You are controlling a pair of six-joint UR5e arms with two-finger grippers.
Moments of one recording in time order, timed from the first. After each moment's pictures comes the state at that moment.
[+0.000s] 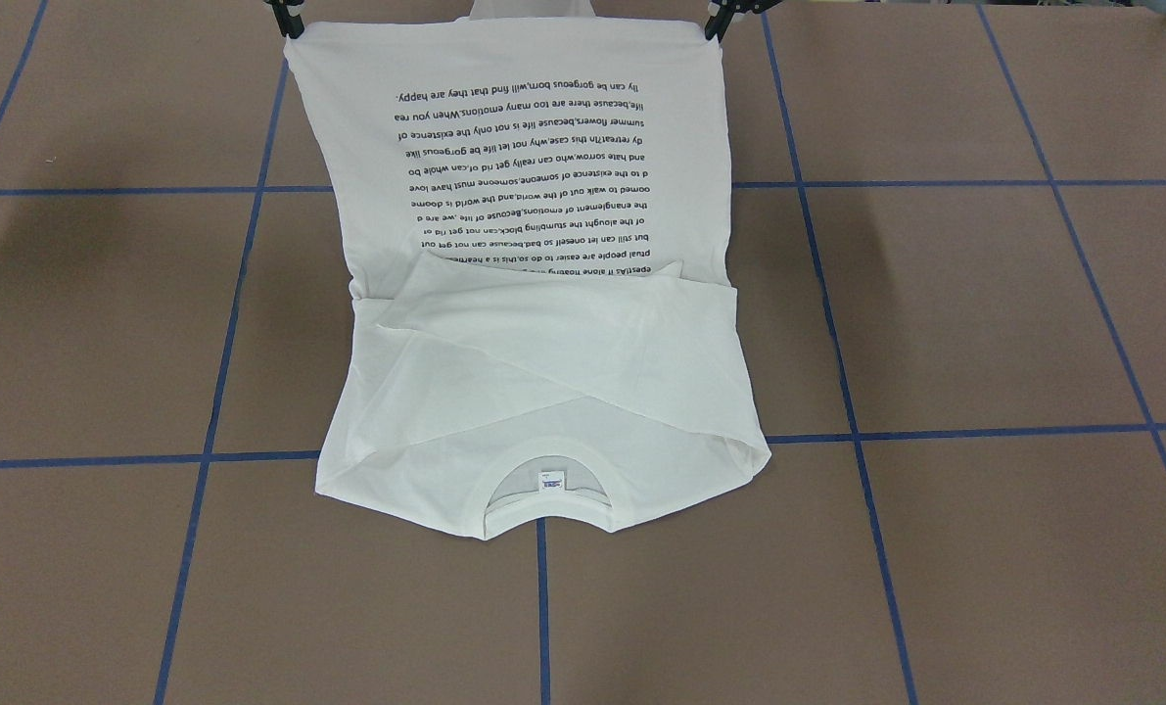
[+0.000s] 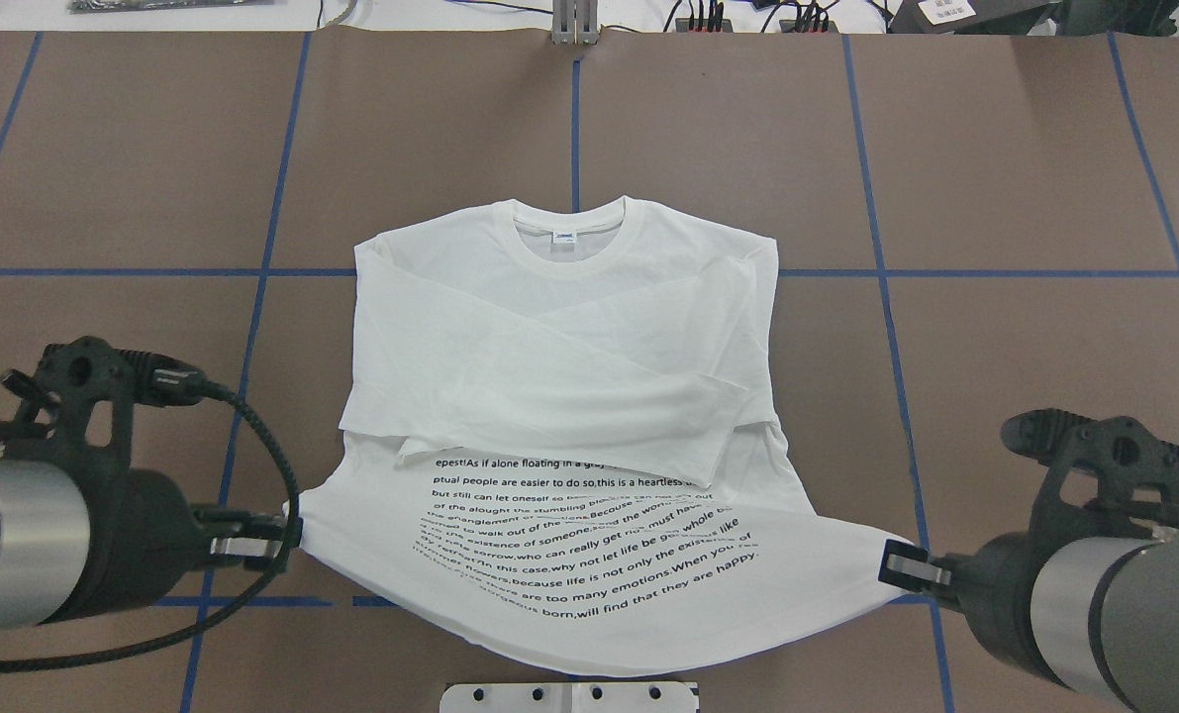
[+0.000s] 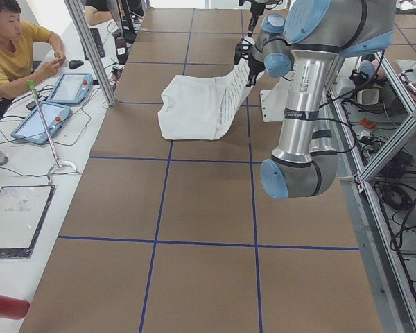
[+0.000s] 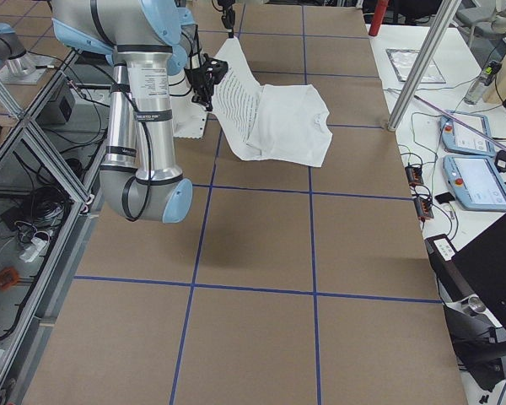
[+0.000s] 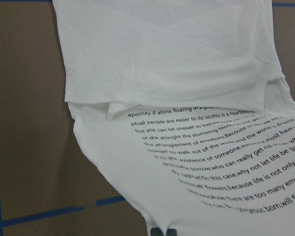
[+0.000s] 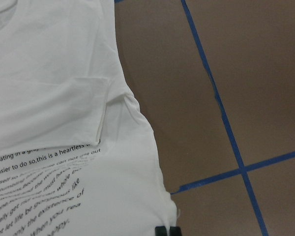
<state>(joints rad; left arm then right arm) -0.39 -1.87 -2.53 -1.36 -1.70 -1.18 0.23 -1.31 2.67 -2.14 1.54 1.72</state>
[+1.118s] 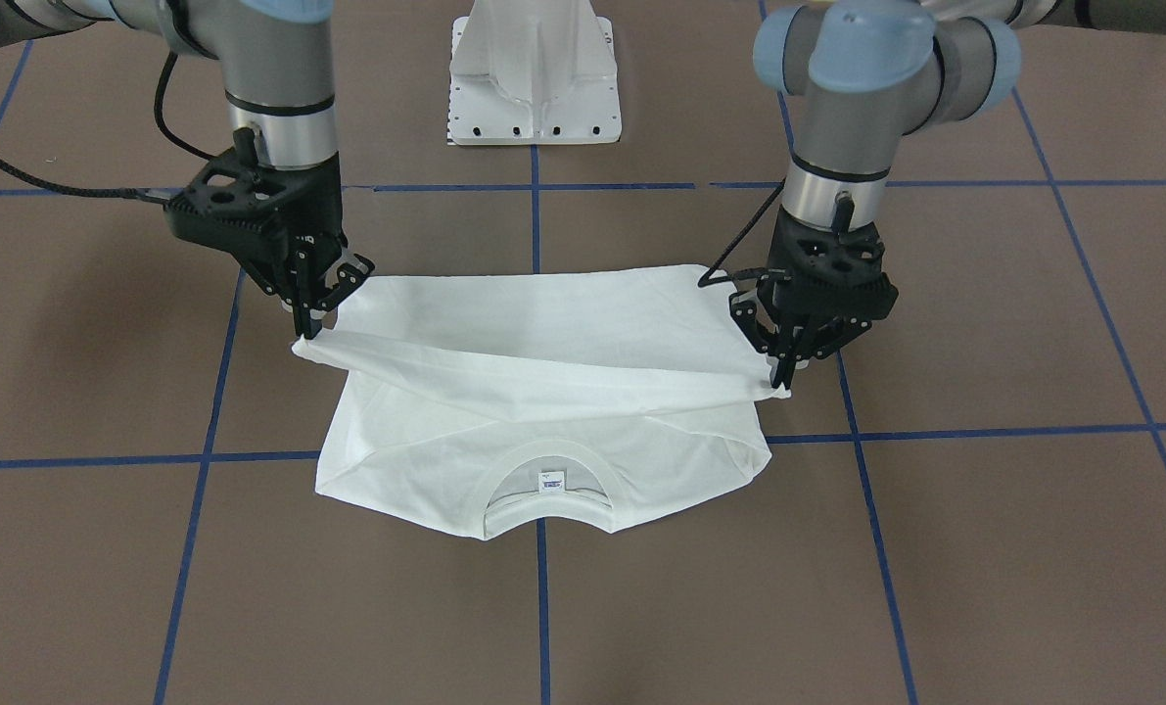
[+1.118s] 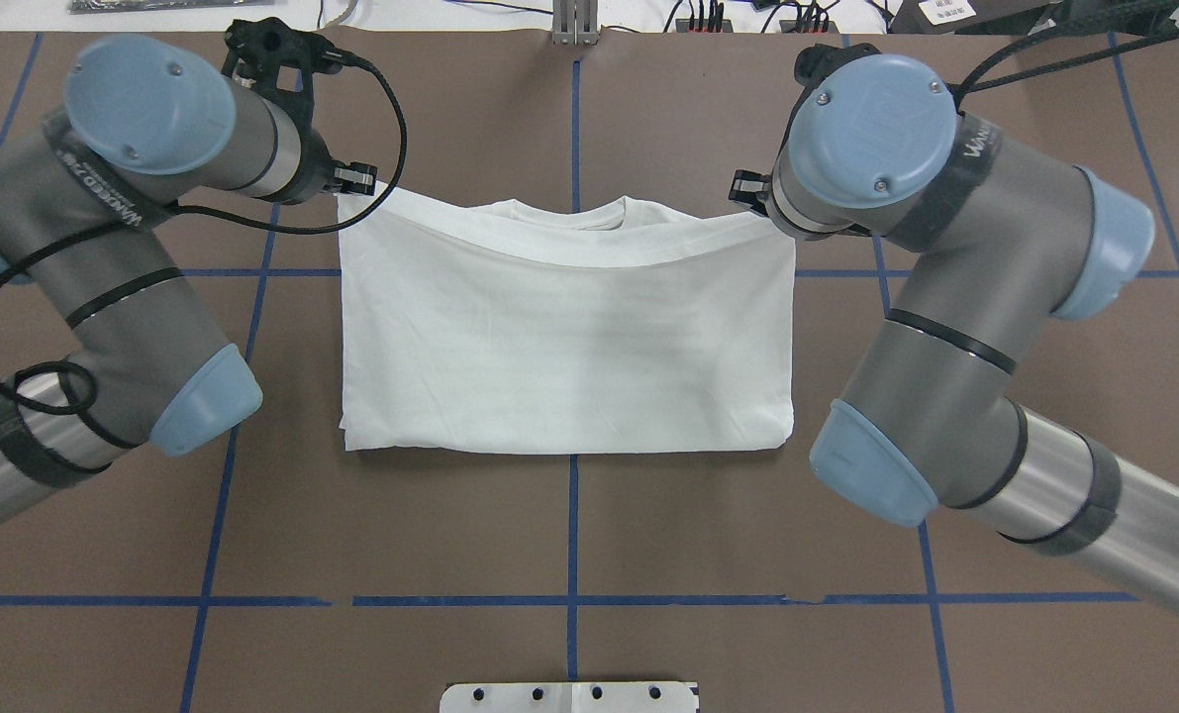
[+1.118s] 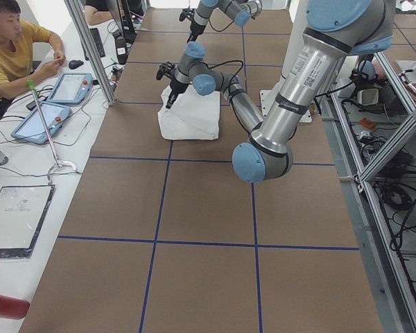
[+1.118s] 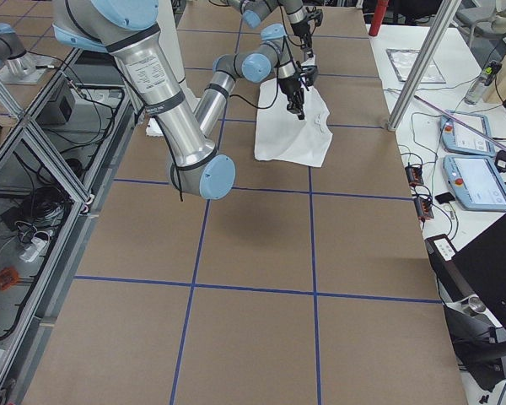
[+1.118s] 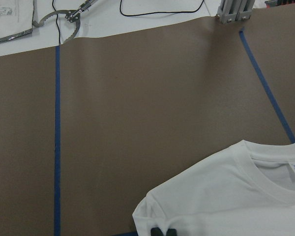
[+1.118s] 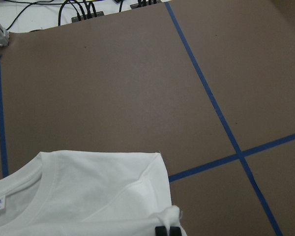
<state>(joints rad) -0.78 -2.13 -1.72 -1.77 -1.69 -0.87 0.69 -0.96 1.88 -1.79 1.59 1.36</state>
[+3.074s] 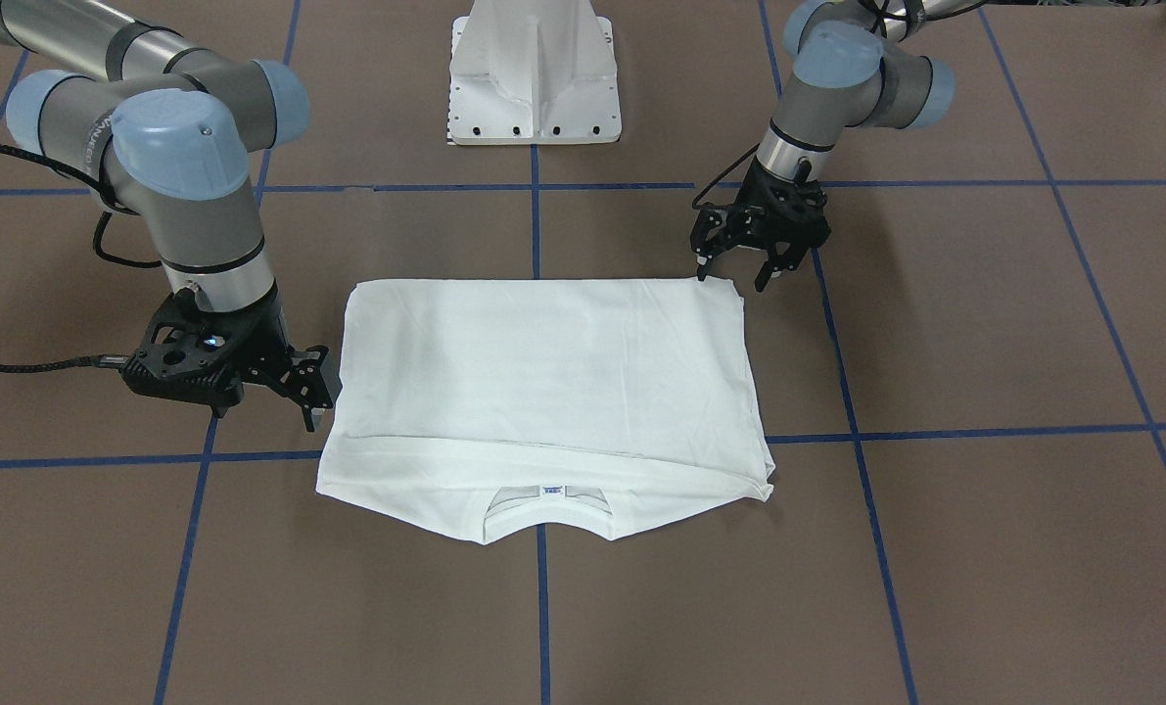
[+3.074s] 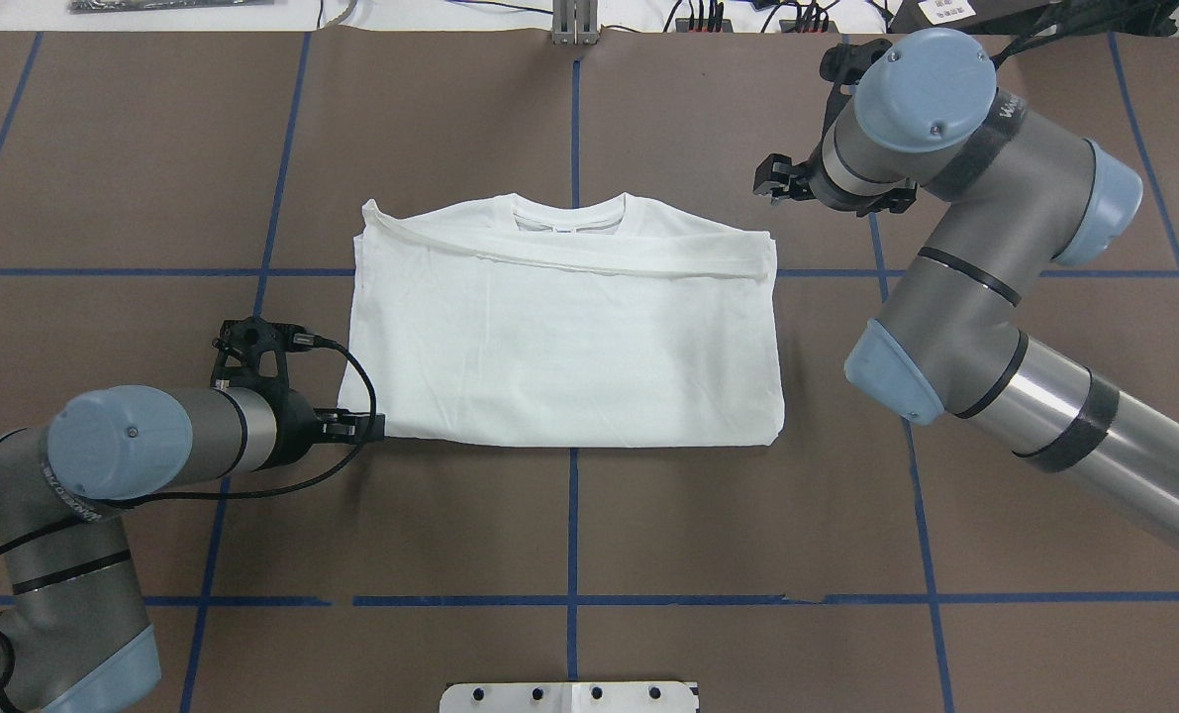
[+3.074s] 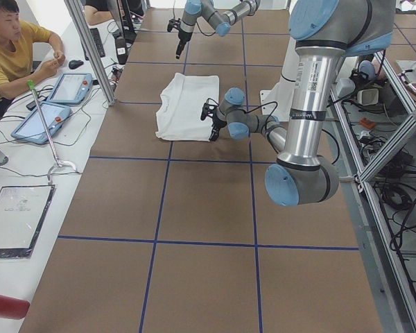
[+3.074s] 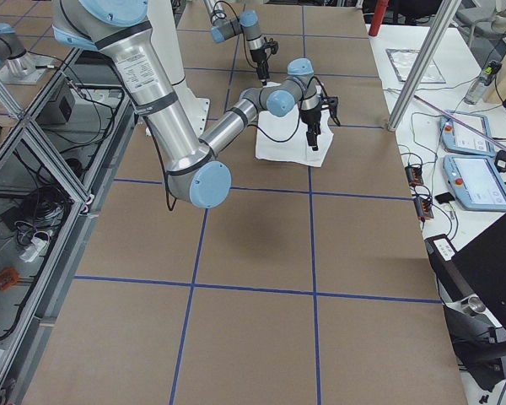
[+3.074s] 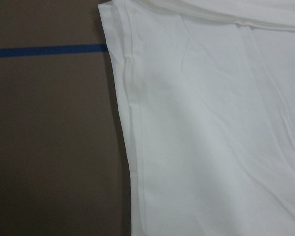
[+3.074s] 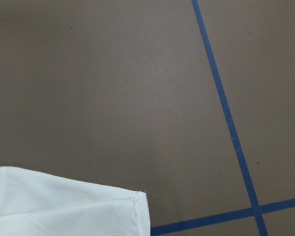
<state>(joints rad) -0.43 -1.74 -1.85 -2.16 -1.61 -1.21 0.80 -1.03 1.70 -1.52 1.75 1.16</state>
